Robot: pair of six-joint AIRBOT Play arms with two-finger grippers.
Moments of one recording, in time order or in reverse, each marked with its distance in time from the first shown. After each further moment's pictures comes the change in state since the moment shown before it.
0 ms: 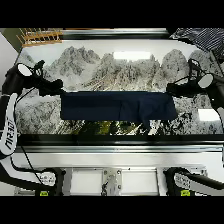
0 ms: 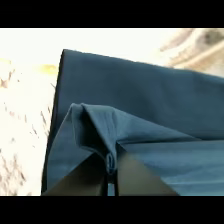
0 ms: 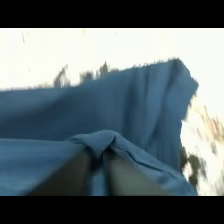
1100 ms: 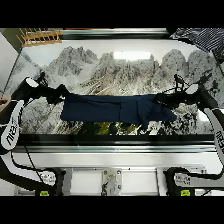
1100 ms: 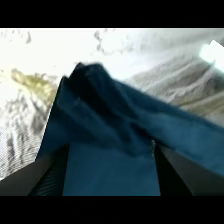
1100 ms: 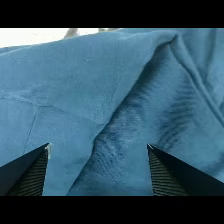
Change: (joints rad) left arm 0.036 -0.039 -0.184 -0.182 0.262 -0.072; right arm -0.001 -0.127 -0.122 0.221 -0.008 -0.136
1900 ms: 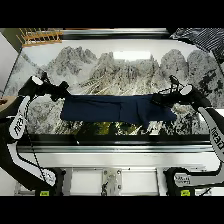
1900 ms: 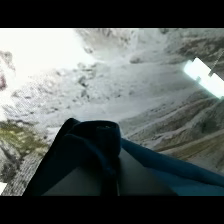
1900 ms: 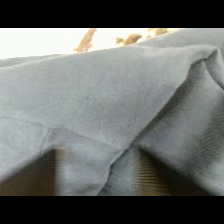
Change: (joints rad) left arm -0.017 -0.134 0.108 -0.026 0.039 -0.082; right arm 0.036 -0.058 -0.002 0.063 -0.079 -0.023
